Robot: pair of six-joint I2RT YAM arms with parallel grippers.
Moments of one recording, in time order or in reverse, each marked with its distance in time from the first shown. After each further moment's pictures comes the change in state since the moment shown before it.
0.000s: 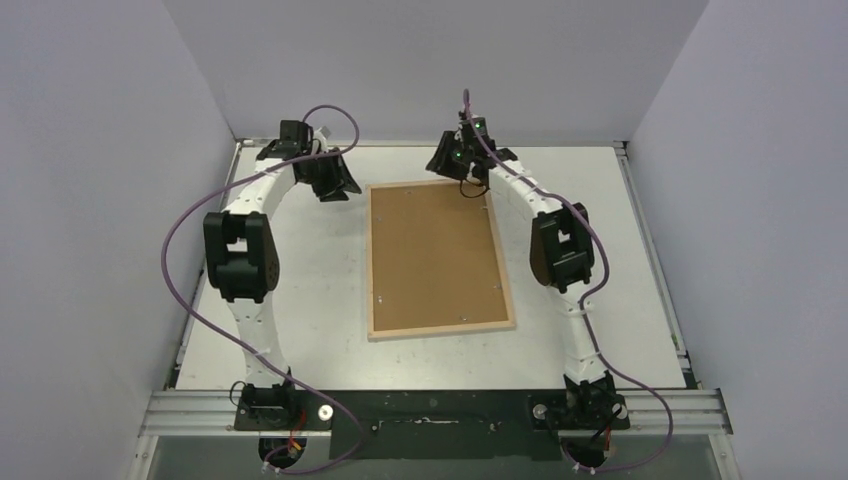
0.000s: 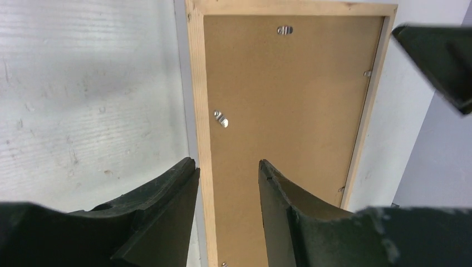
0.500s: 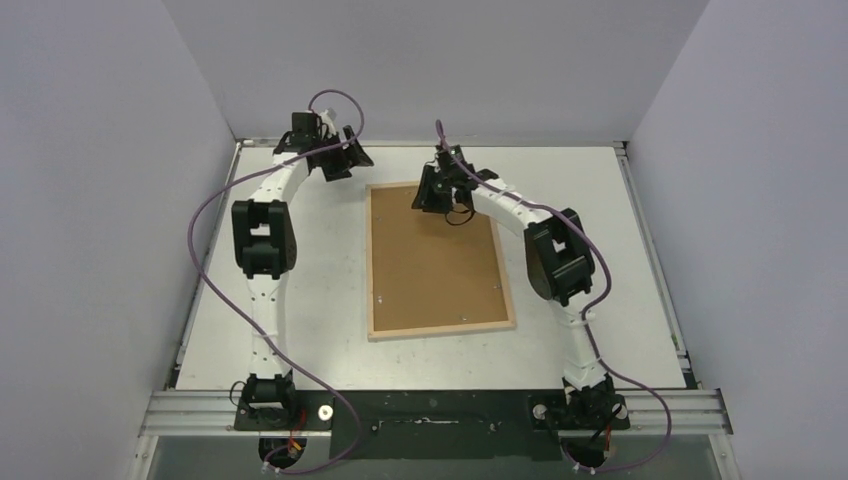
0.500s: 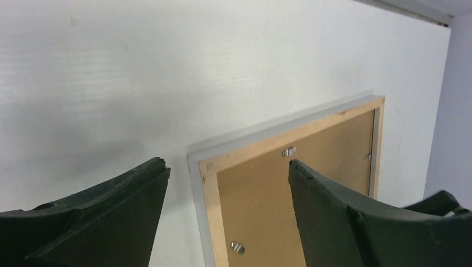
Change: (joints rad) left arm -0.002 0.345 0.373 0.157 0.002 -0.038; right arm 0.147 -0.119 -0.276 -0.033 0.010 0.024
